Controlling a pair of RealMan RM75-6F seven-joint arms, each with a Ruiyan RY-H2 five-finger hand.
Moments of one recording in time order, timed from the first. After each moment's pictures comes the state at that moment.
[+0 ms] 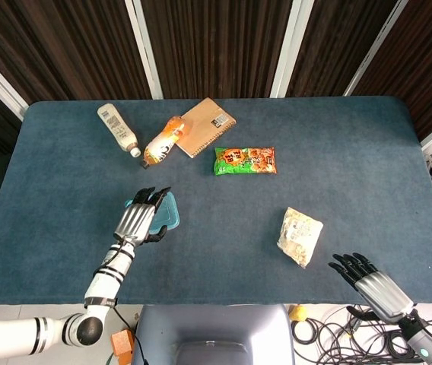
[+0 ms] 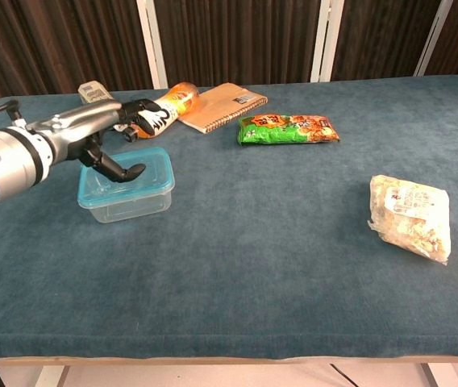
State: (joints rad) left arm -0.77 -1.56 -0.19 -1.69 0.86 1.13 0.45; right arm 0.25 -1.04 -0.22 -1.53 -1.82 1.25 0.14
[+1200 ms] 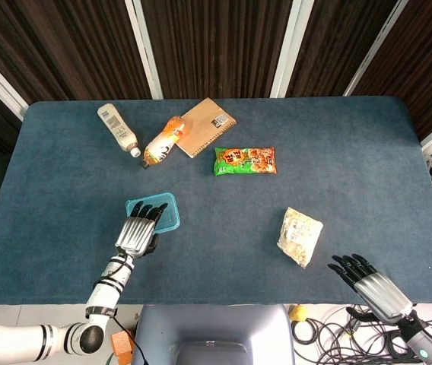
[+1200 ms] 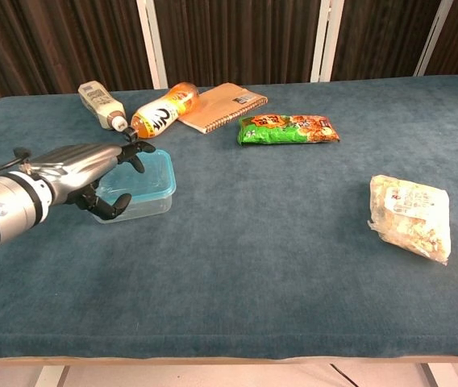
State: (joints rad) left arm -0.74 -1.62 -0.12 -1.60 0.88 1.14 0.59; right arm 0.25 -1.03 -0.22 -1.54 -1.82 1.24 0.13
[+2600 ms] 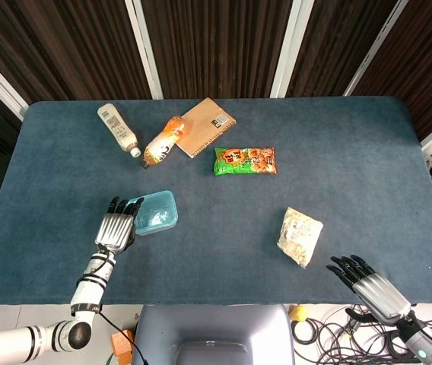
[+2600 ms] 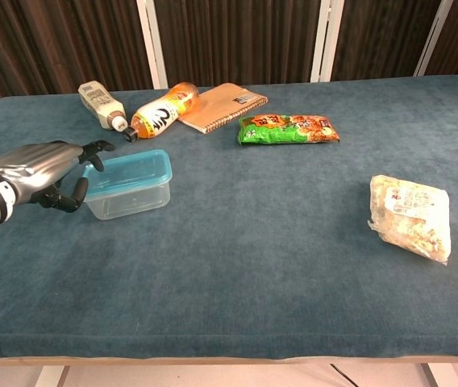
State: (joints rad) left arm -0.68 -1.59 -0.12 -1.51 0.88 1.11 0.60; right arm 0.25 -1.03 -0.23 -1.55 -1.81 1.23 0.12
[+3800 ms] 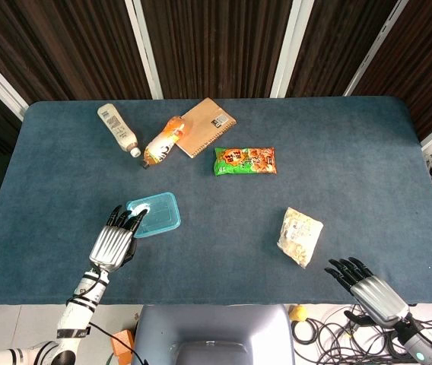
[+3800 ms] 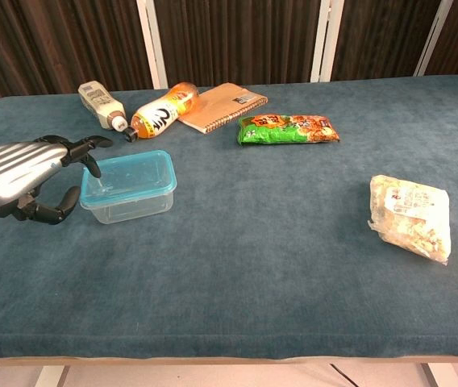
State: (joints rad) left arm -0.56 -1.54 -0.04 -1.61 1.18 1.24 0.51; right arm 0.25 -1.04 -0.23 -1.56 -1.82 1.23 0.09
